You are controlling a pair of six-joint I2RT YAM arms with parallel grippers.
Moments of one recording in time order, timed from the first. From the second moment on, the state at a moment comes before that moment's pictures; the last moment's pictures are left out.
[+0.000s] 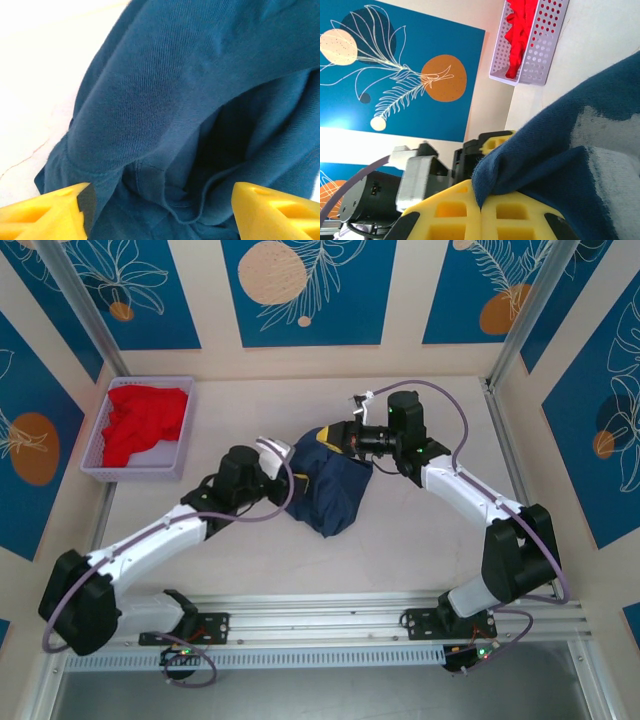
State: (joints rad) left arm -0.65 1.26 0.82 -0.06 0.11 -0.05; right arm 0.41 1.49 1.10 0.08 -0.89 1.04
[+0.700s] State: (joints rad) left arm -0.63 1.42 0.87 0.07 0.10 -0.05; right arm 0.37 1.49 1.10 0.08 -0.84 1.05
